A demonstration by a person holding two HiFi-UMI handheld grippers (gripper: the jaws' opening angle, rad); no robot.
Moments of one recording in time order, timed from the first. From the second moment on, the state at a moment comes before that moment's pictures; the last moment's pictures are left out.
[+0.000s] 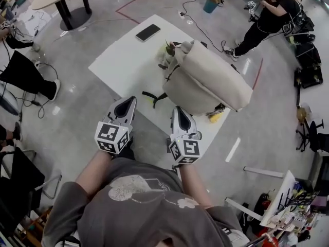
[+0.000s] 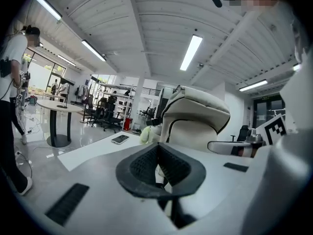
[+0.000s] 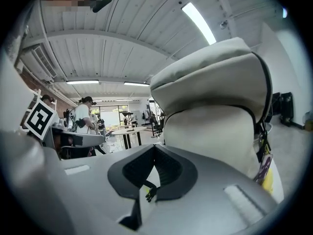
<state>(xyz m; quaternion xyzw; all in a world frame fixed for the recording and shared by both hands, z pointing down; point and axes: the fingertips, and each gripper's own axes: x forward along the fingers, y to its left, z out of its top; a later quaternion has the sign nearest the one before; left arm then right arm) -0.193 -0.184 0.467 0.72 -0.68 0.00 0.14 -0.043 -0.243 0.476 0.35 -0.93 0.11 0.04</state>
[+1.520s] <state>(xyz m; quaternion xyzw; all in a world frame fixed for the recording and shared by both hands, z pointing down) -0.242 -0.329 0.538 0.85 -0.50 0.03 0.19 -0.136 -0.384 0.574 0.60 -0.78 0.15 0.11</state>
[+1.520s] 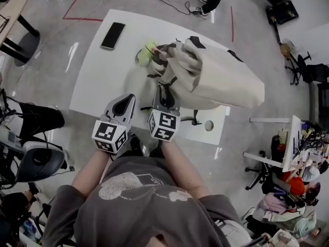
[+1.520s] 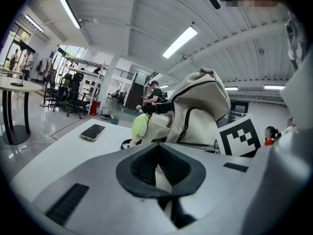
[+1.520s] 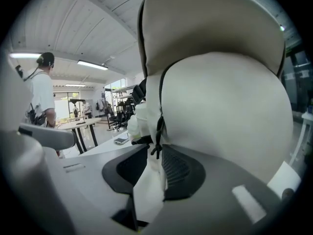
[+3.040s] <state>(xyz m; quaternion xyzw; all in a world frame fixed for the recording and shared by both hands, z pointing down) -0.189 -0.325 0.532 0.87 -0.46 0.04 0.16 -0.143 -0.362 0.463 0.43 -0.90 0.08 0.03</state>
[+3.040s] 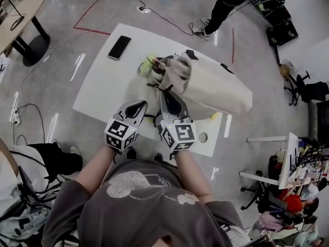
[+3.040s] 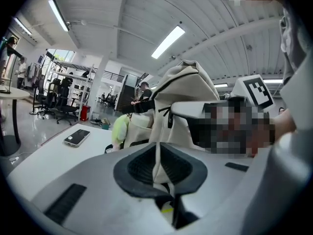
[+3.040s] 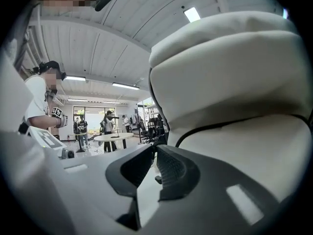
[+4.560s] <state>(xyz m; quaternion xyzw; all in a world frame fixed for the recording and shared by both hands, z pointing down) -0.113 -0.368 0.490 0.91 -0.41 0.07 0.05 -0.048 -0.375 0.400 0.47 -0.87 0.14 -0.06</state>
